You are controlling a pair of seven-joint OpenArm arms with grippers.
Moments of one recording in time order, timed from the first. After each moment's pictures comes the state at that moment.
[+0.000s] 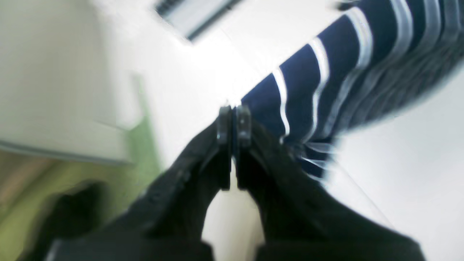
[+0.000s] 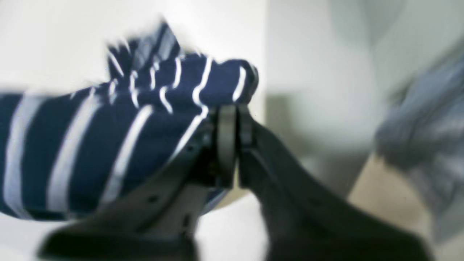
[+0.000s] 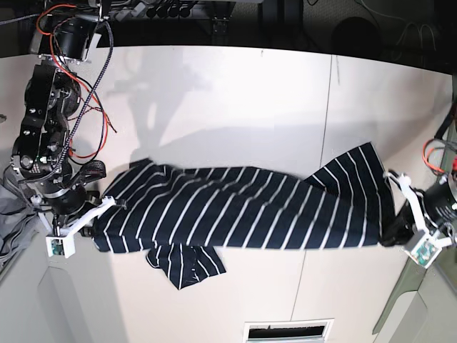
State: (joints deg) left arm 2.1 -43.3 -4.2 108.4 -29.0 -26.9 38.5; right arm 7.7 3.5 12.7 92.0 5.1 15.0 -44.0
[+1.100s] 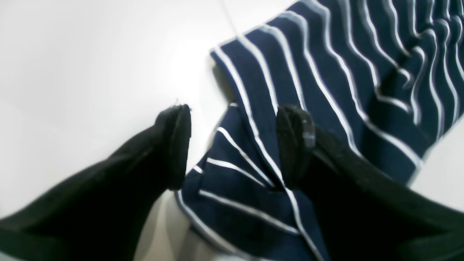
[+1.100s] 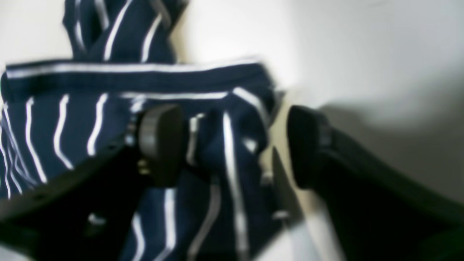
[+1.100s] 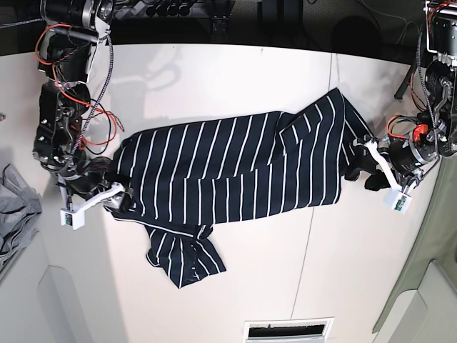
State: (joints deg) left arm -1.6 -28.9 -3.7 73.1 -29.5 -34.7 31.8; right arm 13.7 3.3 15.7 61.2 13.1 18.0 -30.0
